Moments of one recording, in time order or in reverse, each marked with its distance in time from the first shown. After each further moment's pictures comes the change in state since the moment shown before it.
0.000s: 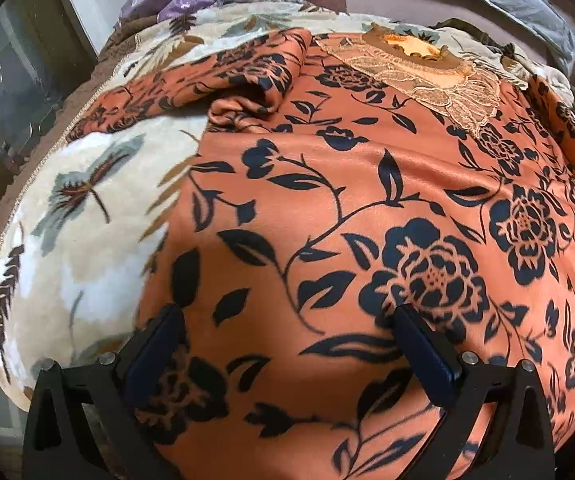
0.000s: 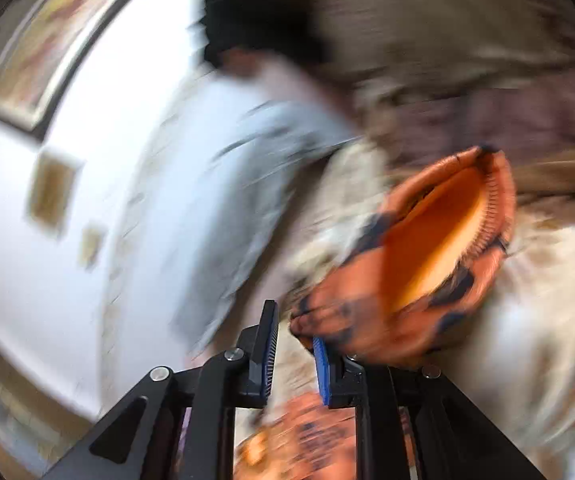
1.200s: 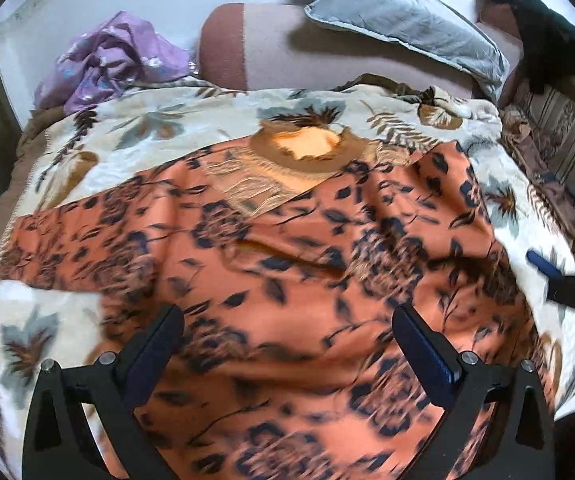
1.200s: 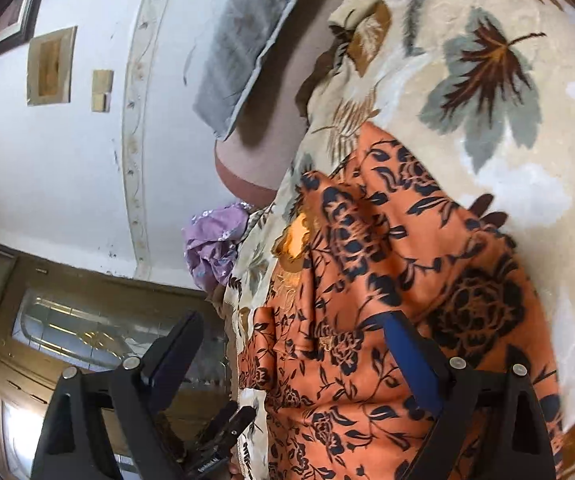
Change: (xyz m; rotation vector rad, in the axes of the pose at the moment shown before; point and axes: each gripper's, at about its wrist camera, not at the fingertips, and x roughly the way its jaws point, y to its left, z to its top) left arm -0.024 -0.070 0.127 0.134 -0.156 -0.236; right arm 0.032 -0.002 -0.140 0.147 0.581 0.079
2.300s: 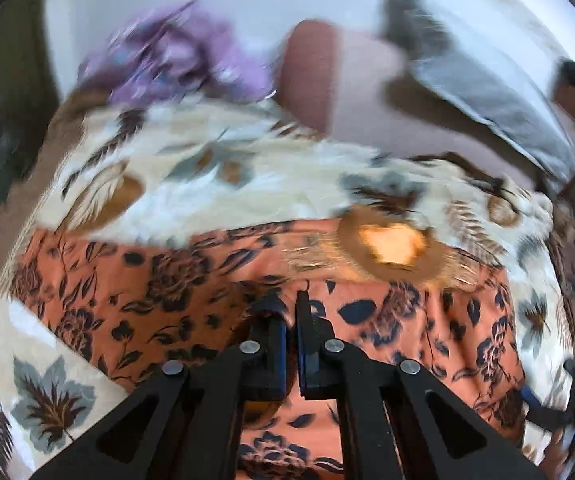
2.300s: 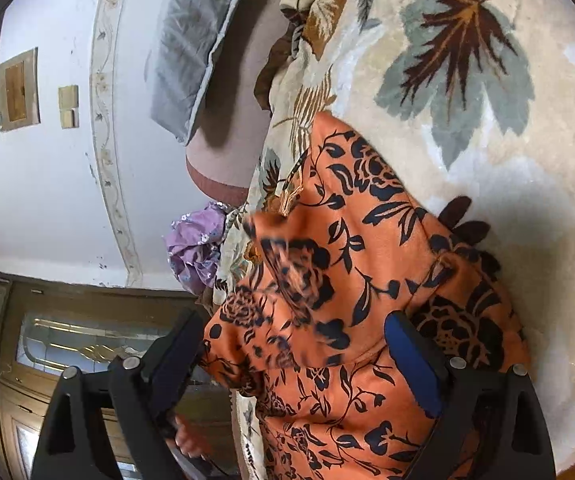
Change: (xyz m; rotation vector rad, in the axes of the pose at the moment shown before) left arm 0.029 0.103 0.097 -0.278 0.023 0.036; right arm 0.027 -0.037 0.020 0.057 0.052 -0.037
